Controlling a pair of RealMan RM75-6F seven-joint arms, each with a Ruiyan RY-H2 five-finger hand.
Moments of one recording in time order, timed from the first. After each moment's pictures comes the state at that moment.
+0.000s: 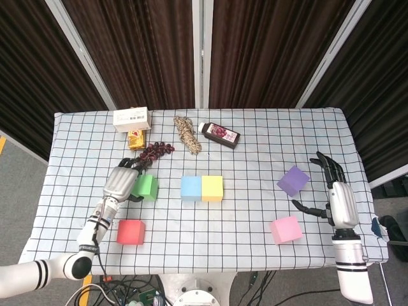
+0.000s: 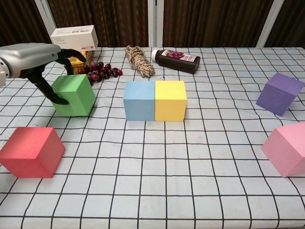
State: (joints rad) left arm -0.65 -1.49 -0.21 -1.60 0.99 1.00 0.53; right arm 0.26 -1.20 0.19 -2.02 -1.30 1.49 0.02
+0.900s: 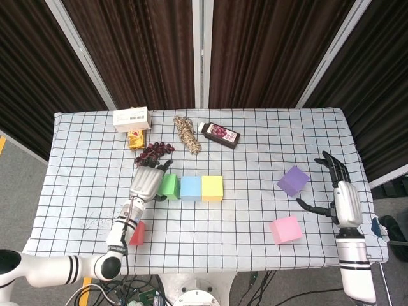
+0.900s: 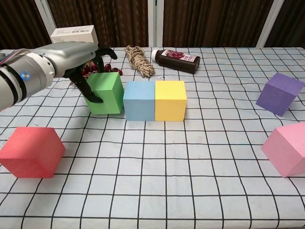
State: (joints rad) left arm -0.78 -1.65 -0.23 -1.62 0.84 1.13 0.72; right arm 0.24 -1.20 0.22 -1.99 -1.28 1.45 0.06
